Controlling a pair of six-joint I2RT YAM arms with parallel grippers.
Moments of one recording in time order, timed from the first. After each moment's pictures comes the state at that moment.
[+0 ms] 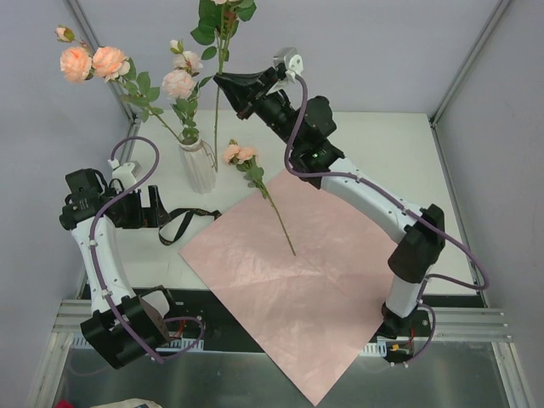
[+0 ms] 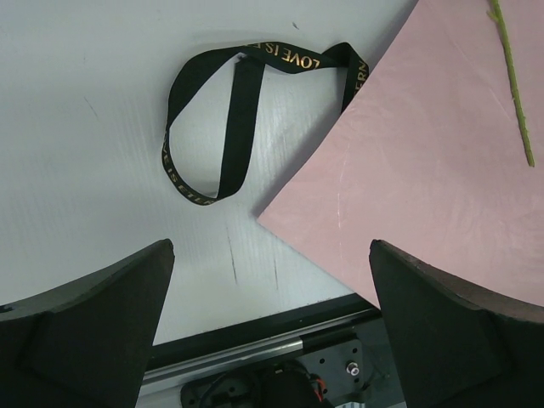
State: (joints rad) left arm 0.53 1.04 1.03 -1.06 0.62 0.35; right arm 0.84 1.76 1.74 0.47 -0.13 0.23
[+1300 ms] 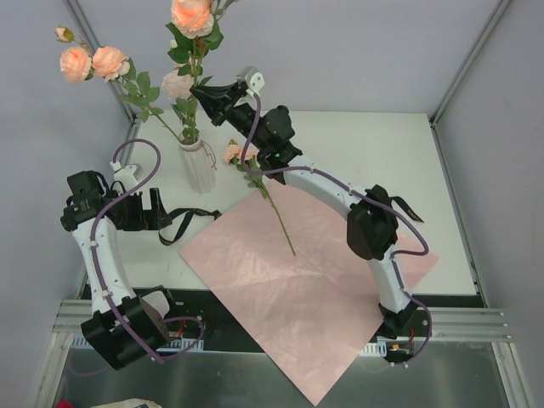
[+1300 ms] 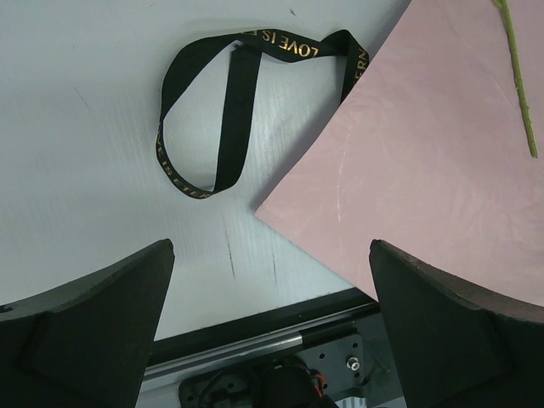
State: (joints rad) left arm 0.53 1.03 1.00 -1.07 0.62 0.36; right arm 0.85 2.14 1.96 0.82 -0.19 0.18
